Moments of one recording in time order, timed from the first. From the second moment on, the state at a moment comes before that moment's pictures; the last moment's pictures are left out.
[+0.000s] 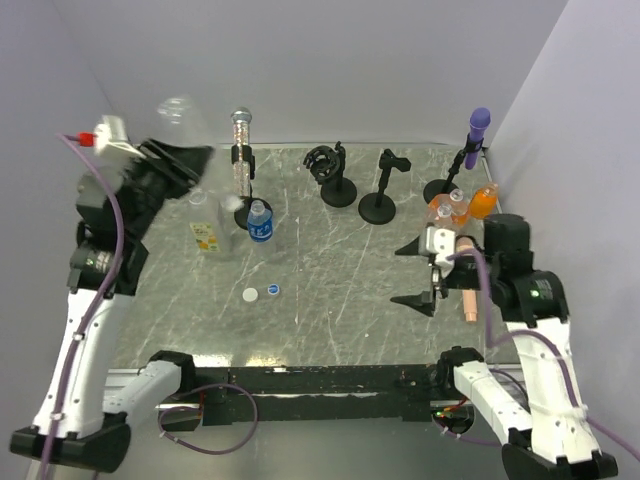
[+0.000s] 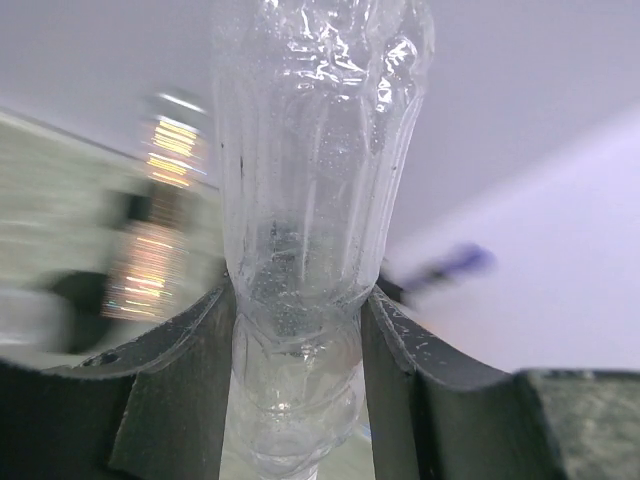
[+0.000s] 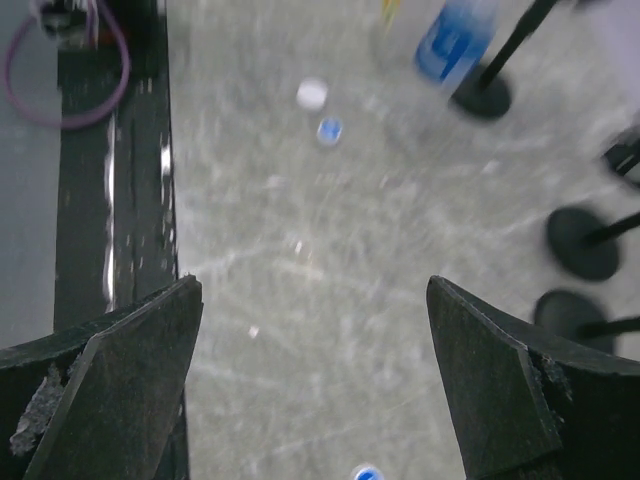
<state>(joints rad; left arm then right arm) -0.06 0.95 1.31 -0.35 0.12 -0.74 0.12 0.78 1.08 -1.11 -1.07 -0.92</state>
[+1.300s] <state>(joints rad) -1.18 1.25 1.12 0.36 -0.69 -0.94 0.18 0.81 0.89 -0.18 -1.01 0.63</state>
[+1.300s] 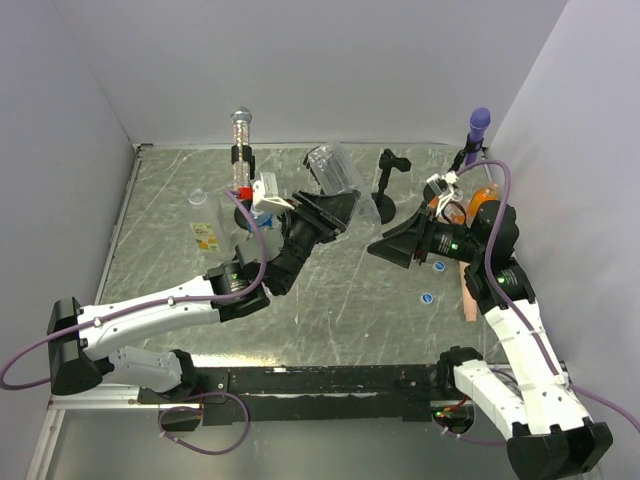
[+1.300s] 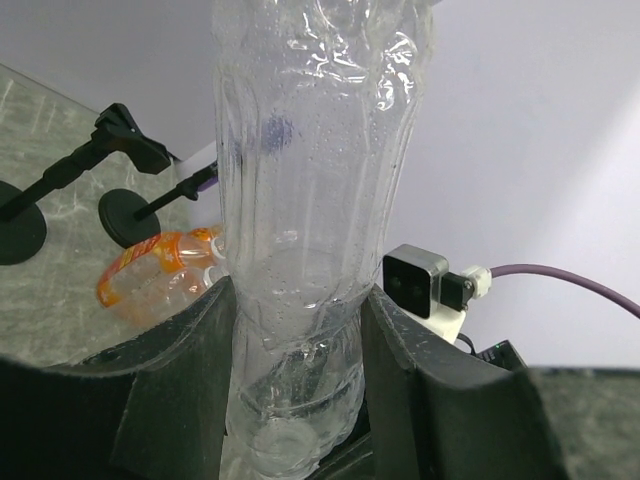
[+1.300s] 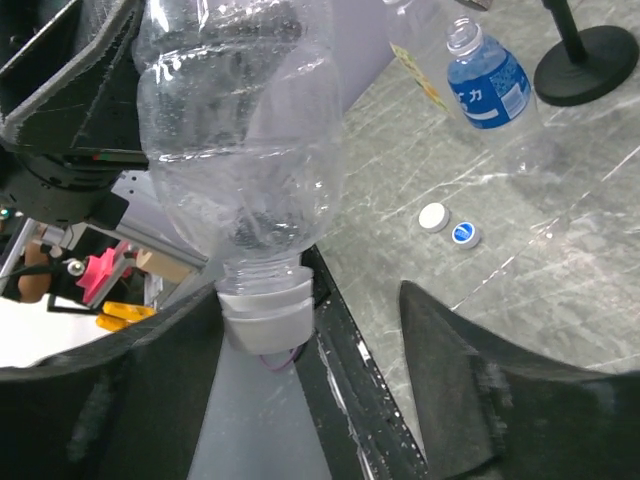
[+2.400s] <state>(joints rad) -1.15 0.76 1.24 -0.47 0.00 -0.06 0.15 0.96 1.28 -1.19 -0.99 -0.58</state>
